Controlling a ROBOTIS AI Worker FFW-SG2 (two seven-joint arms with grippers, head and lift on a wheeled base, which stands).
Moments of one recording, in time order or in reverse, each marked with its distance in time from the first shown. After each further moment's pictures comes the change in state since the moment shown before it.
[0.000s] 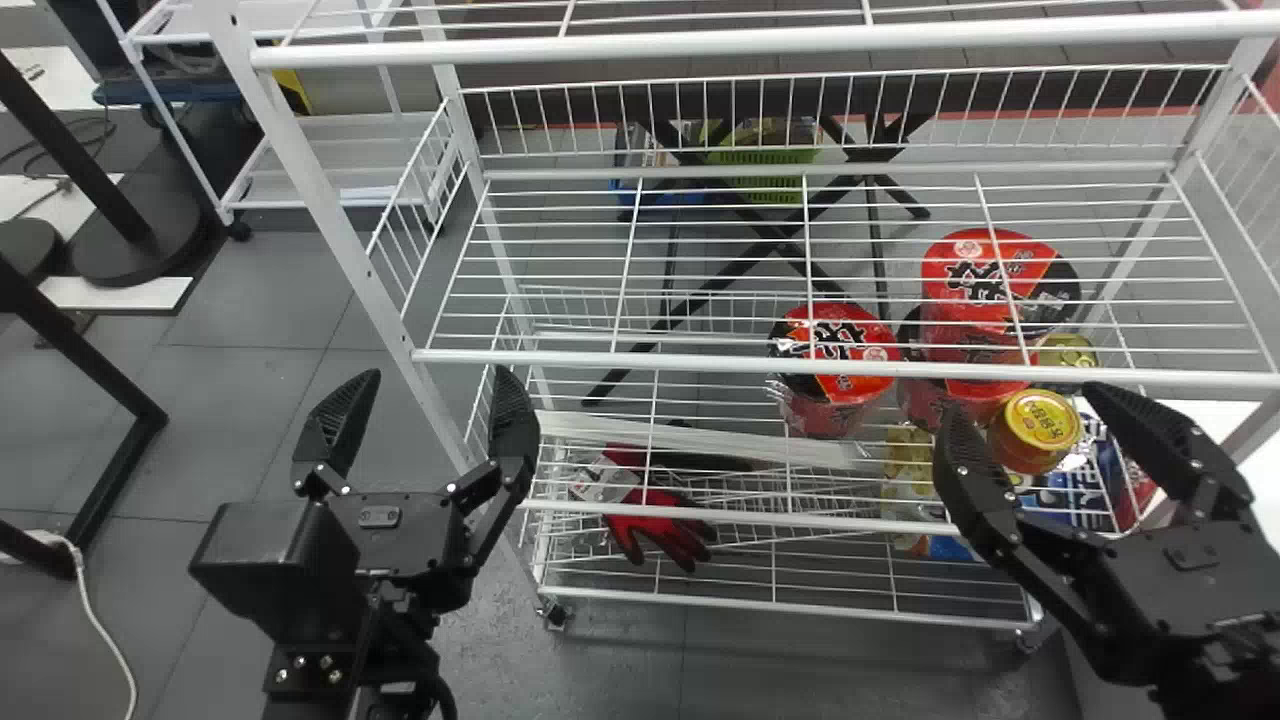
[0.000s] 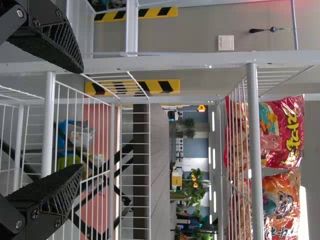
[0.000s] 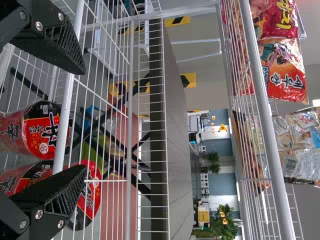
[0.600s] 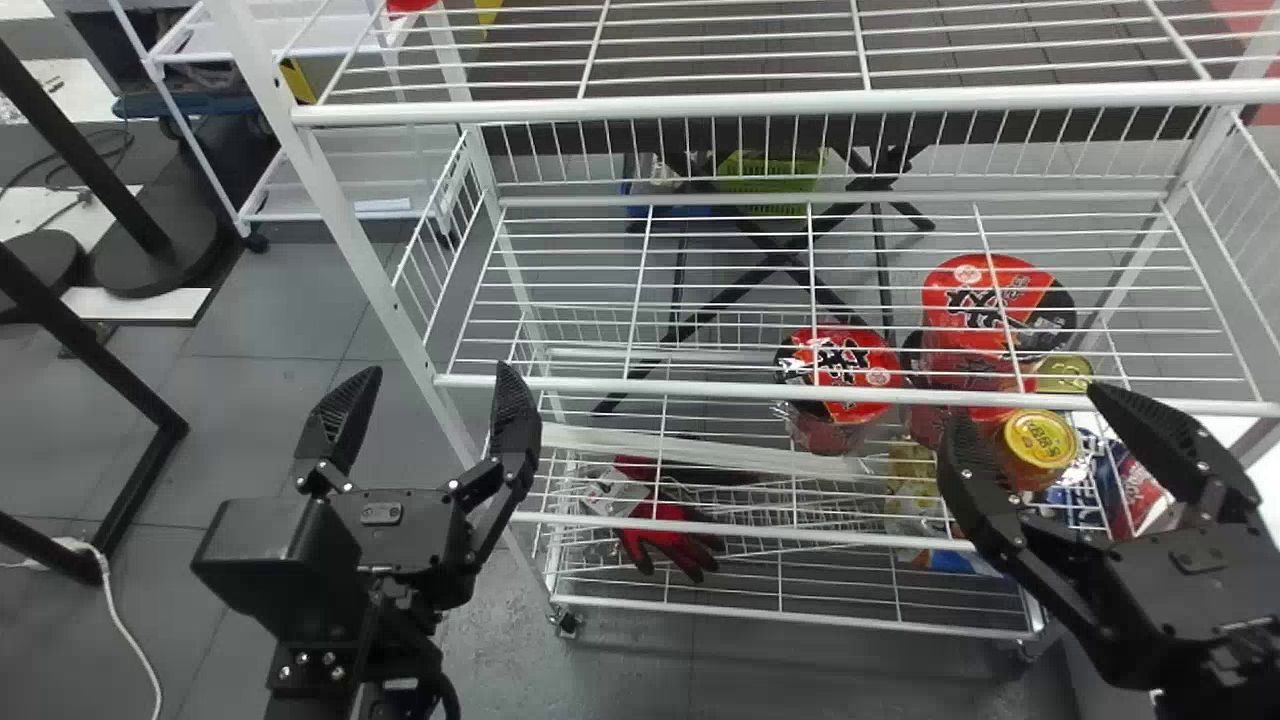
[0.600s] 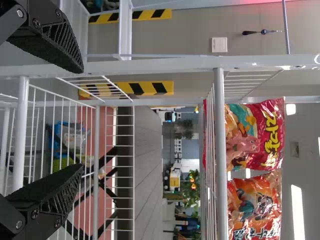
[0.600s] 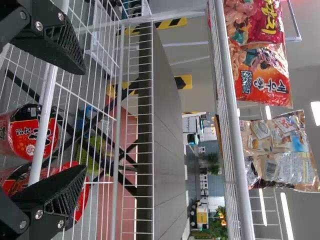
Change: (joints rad) left arm 0.001 -0.001 0.006 -0.006 0.002 0.000 0.000; right arm 0.002 0.000 0.006 0.000 0.006 0.000 0.000
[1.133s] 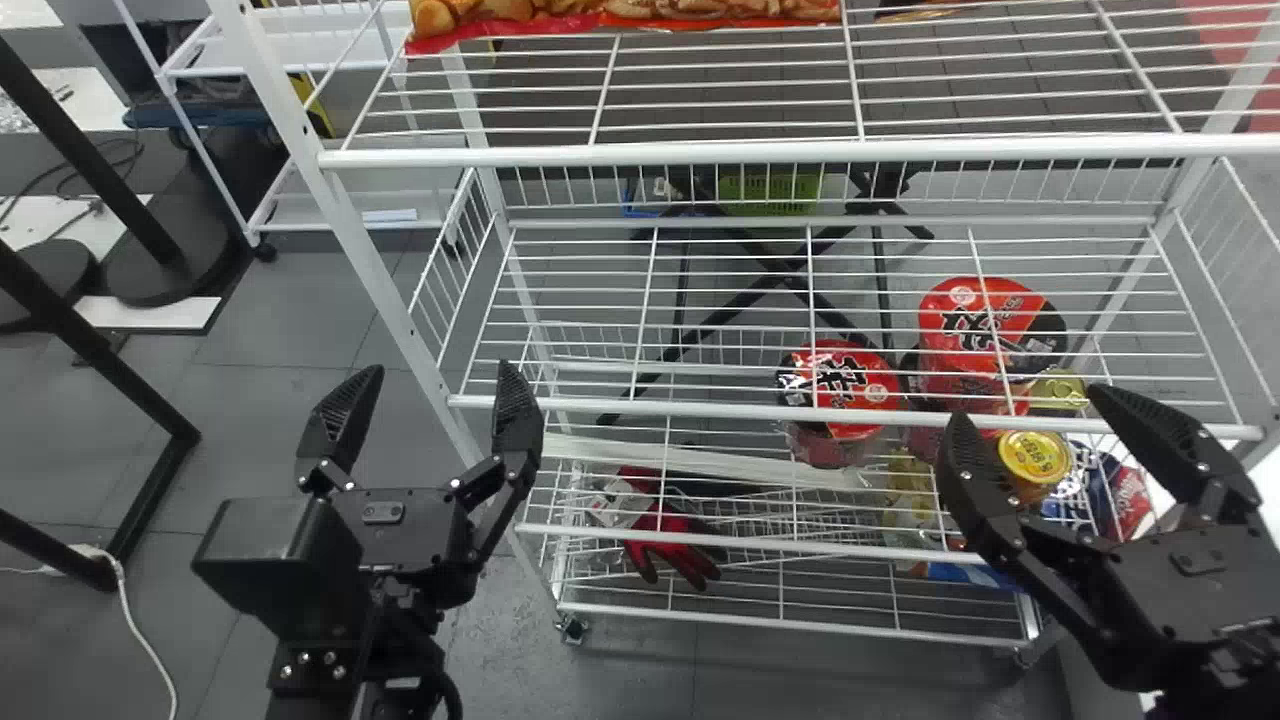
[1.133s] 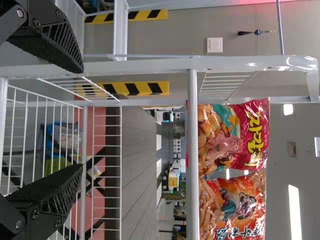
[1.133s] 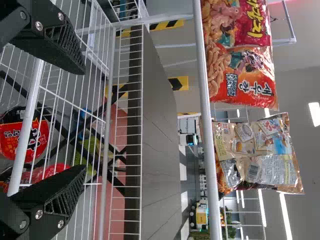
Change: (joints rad) left arm 0.000 0.001 0.002 -0.004 0.000 0.000 0.000; right arm 0.000 0.000 0.005 0.000 0.006 -0.001 0.000
